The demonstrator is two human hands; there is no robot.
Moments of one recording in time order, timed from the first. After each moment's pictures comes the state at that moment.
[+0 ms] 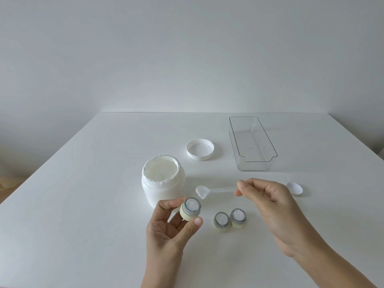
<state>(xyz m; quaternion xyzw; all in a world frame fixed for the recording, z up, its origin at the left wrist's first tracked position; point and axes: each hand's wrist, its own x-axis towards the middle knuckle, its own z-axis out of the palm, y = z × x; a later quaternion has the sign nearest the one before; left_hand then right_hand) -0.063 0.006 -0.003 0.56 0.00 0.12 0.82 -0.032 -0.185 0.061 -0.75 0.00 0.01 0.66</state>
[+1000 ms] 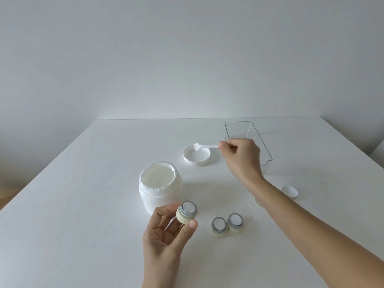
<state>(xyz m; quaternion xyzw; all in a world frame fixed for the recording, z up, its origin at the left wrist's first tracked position) -0.063 0.005 0.002 0.56 0.01 0.13 0.82 0.082 -0.161 0.066 -0.86 0.01 -0.18 0.47</state>
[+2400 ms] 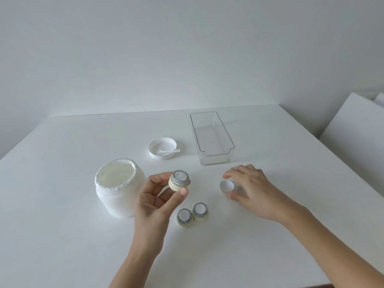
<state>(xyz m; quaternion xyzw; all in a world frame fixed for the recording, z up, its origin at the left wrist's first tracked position) -0.019 -0.033 0.012 0.56 -0.06 0.05 0.82 -0.002 -0.276 0.027 -0.97 -0.15 -0.02 0.18</state>
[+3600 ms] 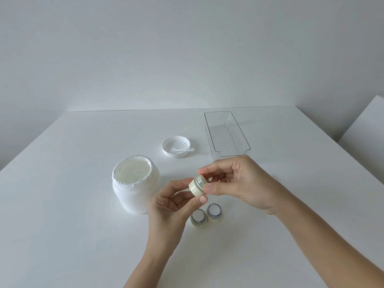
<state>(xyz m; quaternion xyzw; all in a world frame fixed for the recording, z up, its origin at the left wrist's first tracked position) -0.027 -0.030 0.019 0.60 -0.07 0.05 0.79 -0.001 -0.207 0.087 -0.78 -0.14 0.12 0.60</state>
